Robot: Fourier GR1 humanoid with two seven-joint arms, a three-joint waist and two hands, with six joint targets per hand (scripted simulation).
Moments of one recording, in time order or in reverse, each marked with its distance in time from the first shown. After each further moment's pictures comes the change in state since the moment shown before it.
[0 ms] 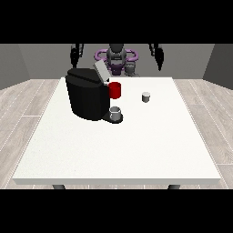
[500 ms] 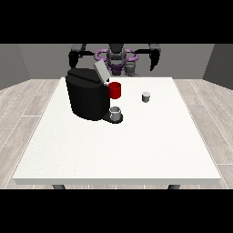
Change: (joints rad) left arm -0.055 0.008 -0.029 0.007 0.036 -0.108 -0.055; right arm 0.020 0.068 -0.050 0.031 -0.079 0.006 -0.108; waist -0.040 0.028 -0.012
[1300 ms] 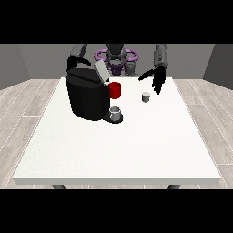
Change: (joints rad) left arm -0.246 0.214 0.061 0.310 -0.268 0.030 -0.009; right arm -0.108 0.027 0.010 0.003 0.001 0.015 -0.097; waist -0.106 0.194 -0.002
